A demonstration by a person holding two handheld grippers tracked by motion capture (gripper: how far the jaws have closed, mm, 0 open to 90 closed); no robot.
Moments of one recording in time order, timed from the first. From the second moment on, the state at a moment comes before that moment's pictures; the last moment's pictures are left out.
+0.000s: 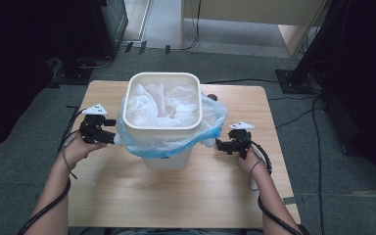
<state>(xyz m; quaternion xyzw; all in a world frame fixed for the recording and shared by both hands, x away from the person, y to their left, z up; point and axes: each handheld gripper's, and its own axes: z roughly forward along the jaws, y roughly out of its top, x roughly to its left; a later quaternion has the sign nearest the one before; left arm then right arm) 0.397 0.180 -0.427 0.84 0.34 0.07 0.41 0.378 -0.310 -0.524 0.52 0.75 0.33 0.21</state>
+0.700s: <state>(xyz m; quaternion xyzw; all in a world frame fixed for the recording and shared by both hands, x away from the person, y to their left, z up) 0.393 0.178 -0.406 0.84 0.34 0.07 0.43 0.378 -0.310 -0.524 0.52 0.75 0.33 0.21</state>
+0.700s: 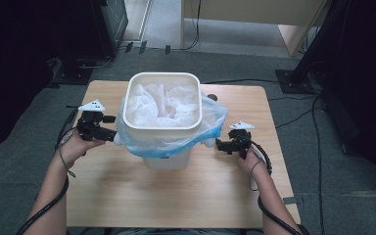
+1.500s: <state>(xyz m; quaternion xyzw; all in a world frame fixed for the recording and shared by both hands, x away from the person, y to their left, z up) 0.387 0.180 -0.385 0.83 0.33 0.08 0.44 0.378 -0.309 -0.524 0.53 0.75 0.33 0.22</state>
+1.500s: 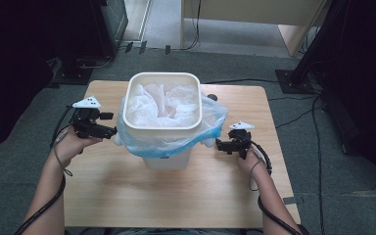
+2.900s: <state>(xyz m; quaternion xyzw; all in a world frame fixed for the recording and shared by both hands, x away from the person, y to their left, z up) 0.374 0.174 -0.353 0.83 0.31 0.08 0.45 0.378 -0.309 -0.524 0.53 0.75 0.33 0.22</state>
